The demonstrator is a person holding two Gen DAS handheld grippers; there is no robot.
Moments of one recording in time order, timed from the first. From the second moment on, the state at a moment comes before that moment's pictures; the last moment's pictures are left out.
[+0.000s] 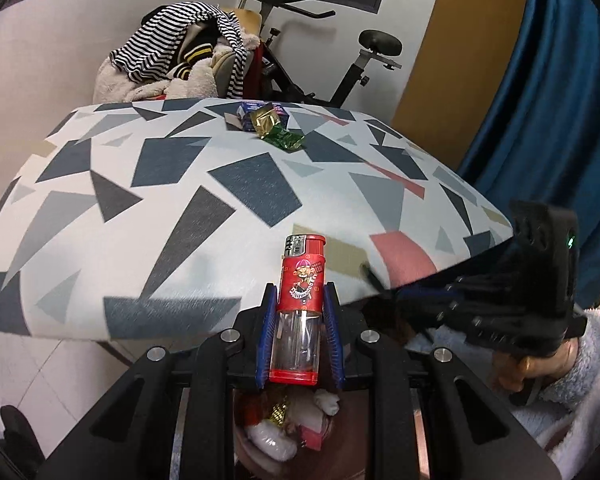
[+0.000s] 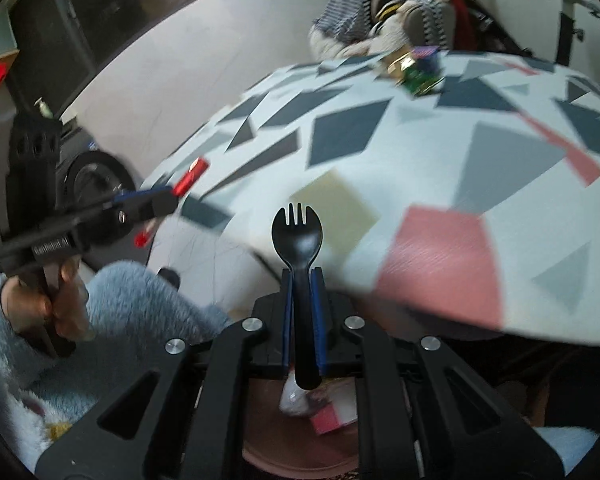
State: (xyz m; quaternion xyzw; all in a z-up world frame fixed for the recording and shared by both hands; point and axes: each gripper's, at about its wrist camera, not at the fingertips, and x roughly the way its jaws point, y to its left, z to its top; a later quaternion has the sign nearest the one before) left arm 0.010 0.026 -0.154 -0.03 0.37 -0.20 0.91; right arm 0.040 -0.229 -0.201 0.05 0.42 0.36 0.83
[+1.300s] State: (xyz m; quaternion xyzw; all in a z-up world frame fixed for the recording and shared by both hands) left arm -0.009 0.053 -0.181 -0.08 0.38 -0.17 0.91; right arm 0.030 -0.180 -0.275 -0.06 0.51 0.29 0.81
